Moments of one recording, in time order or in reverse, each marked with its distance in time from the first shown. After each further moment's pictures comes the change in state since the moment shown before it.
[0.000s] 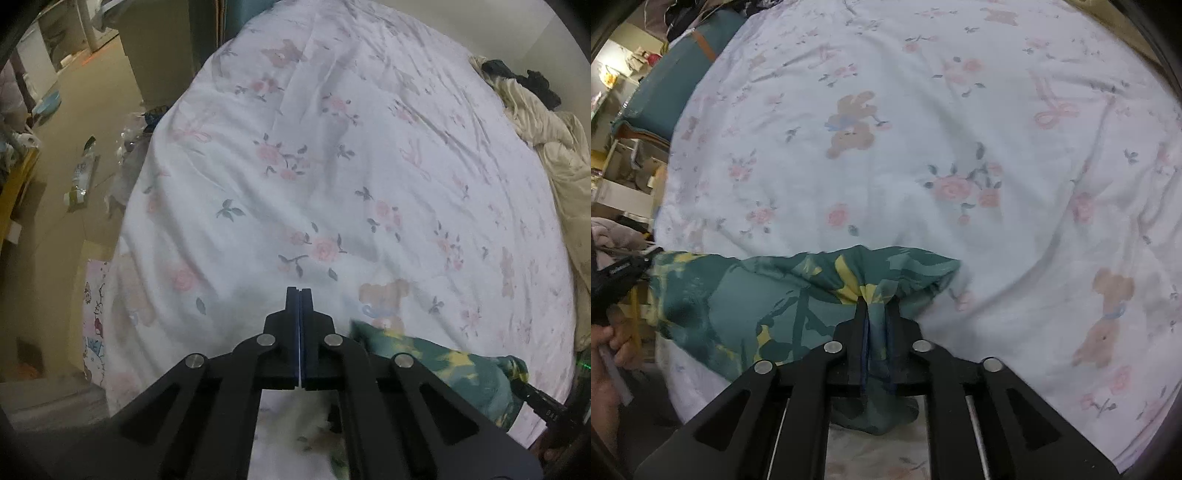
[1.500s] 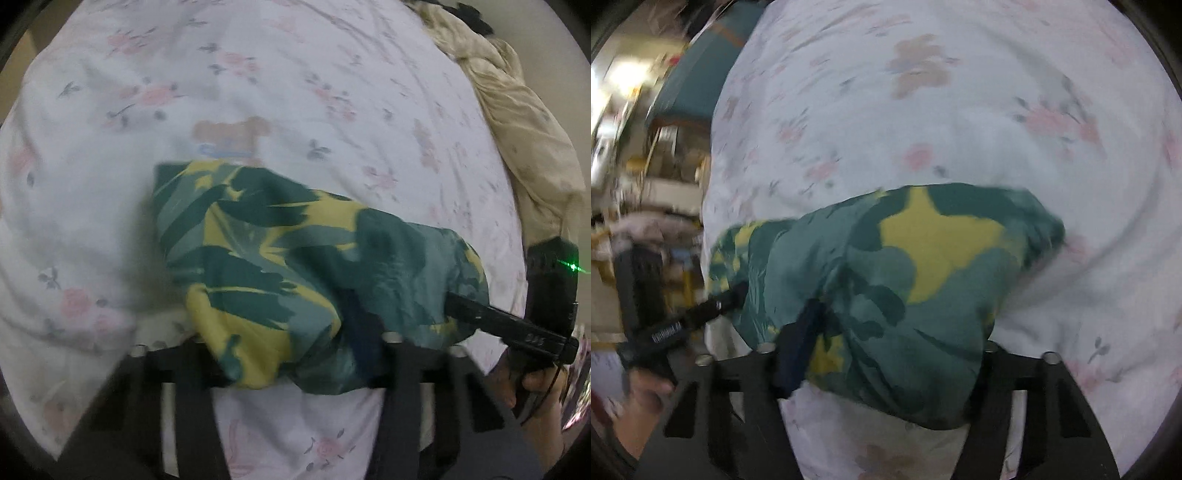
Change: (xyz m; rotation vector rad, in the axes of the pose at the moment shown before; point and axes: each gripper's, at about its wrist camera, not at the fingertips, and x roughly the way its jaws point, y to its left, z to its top) left arm 0.021 -0.060 -0.077 0.188 0.276 -0.310; right arm 0.031 0.028 -0.020 -0.003 0.100 0.228
